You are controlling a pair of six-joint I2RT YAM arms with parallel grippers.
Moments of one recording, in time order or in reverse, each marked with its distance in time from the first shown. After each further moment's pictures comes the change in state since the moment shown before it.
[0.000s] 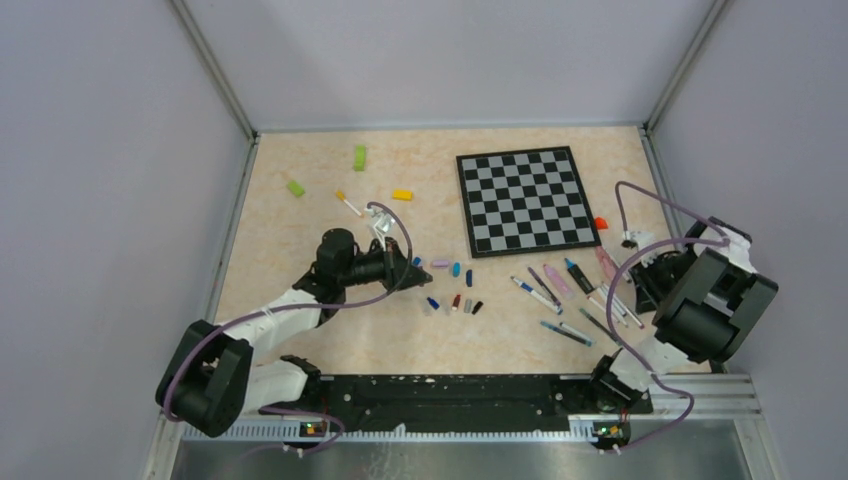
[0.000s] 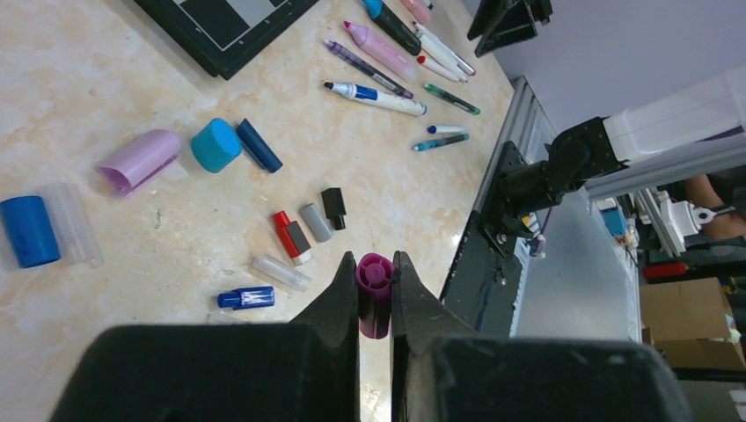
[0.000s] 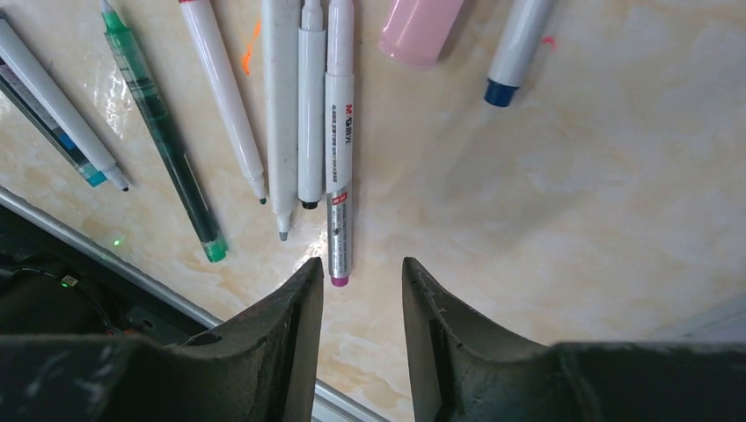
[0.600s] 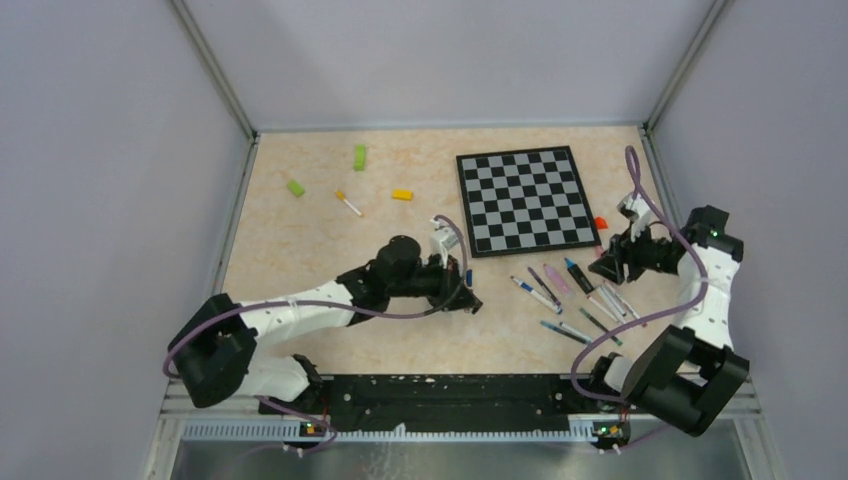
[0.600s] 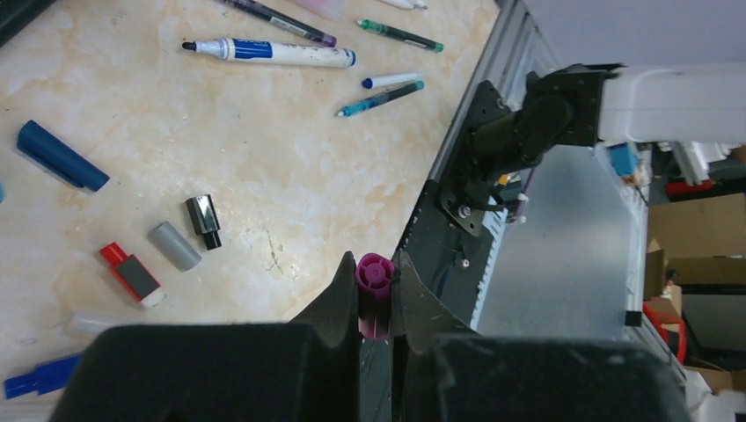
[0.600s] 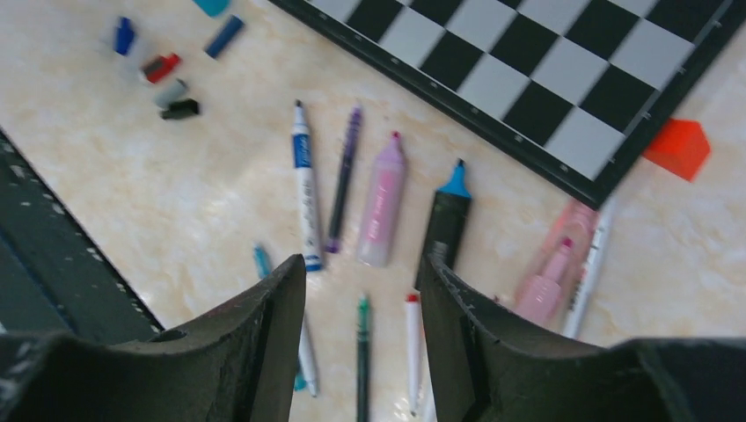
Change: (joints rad) left arm -0.396 0.087 0.200 -0.170 -0.233 -0.021; right arm 0.115 -0.377 0.009 -0.048 -0.593 0.153
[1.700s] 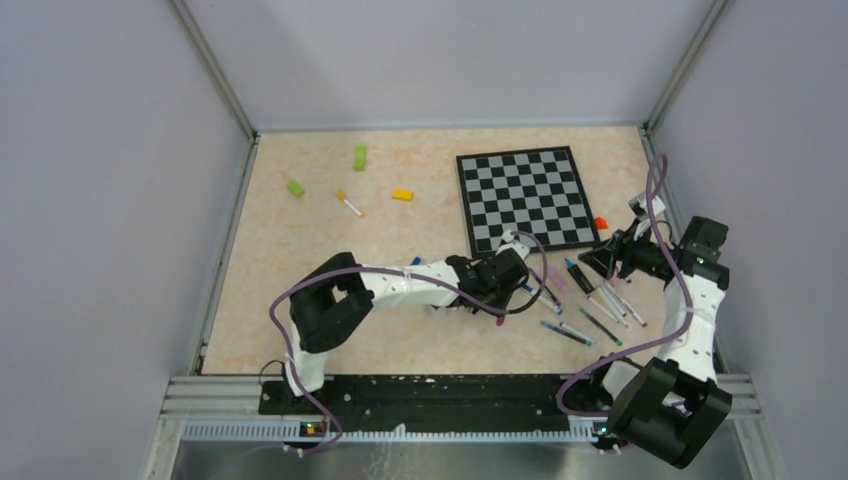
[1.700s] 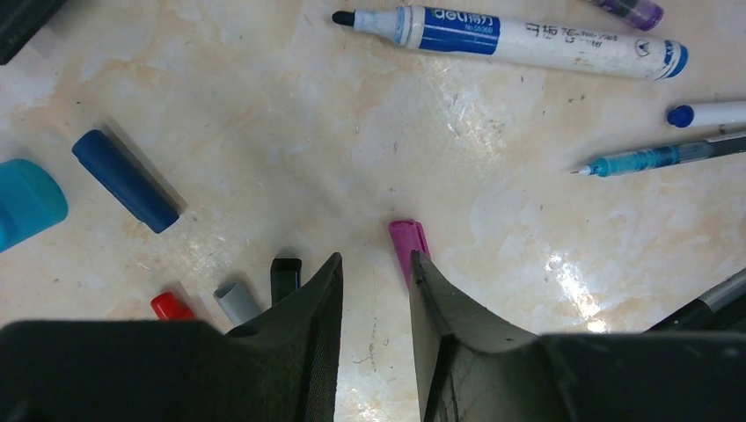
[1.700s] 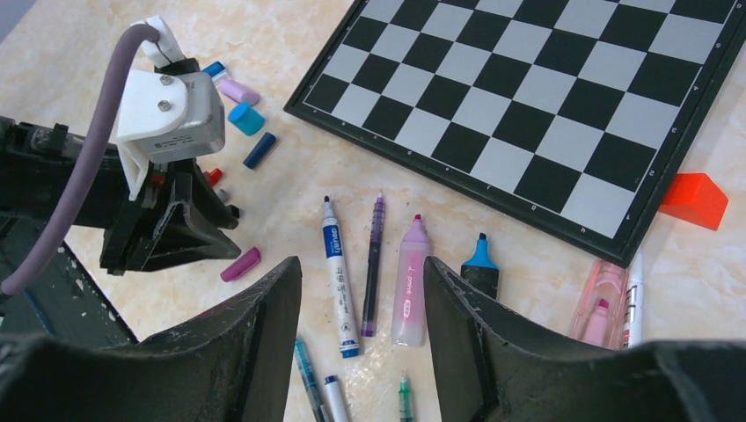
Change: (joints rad) left arm -0.293 0.660 0.696 -0.677 -0.668 0.047; right arm 0.018 -0.202 -0.213 0.402 -0.234 0.480
